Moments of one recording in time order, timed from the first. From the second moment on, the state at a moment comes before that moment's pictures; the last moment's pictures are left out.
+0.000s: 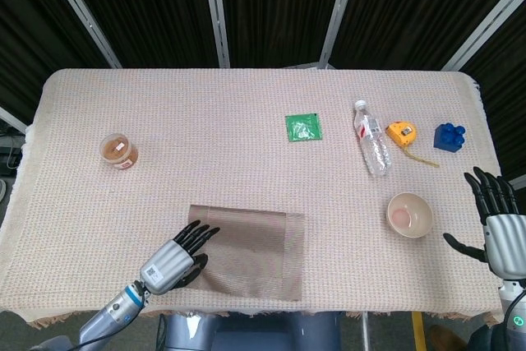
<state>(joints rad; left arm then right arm) -0.40 -1.61 0.10 -1.42 1.84 1.22 0.15 0.11 -1.09 0.10 -1.58 -1.55 1.58 0.13</state>
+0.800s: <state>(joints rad) -0.67 -1.58 -0.48 -1.35 1.06 0.90 0.20 0.11 -1.11 0.12 -1.57 -1.52 1.57 0.07</state>
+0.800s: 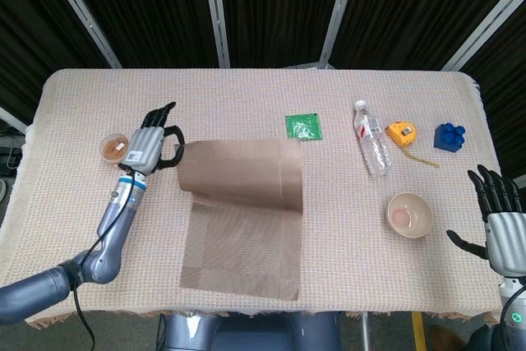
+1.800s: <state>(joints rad) -0.33 -1.28 -0.24 -1.65 1.25 1.38 0.25 0.23 -1.15 0.01 -1.55 -1.79 1.43 -0.03</state>
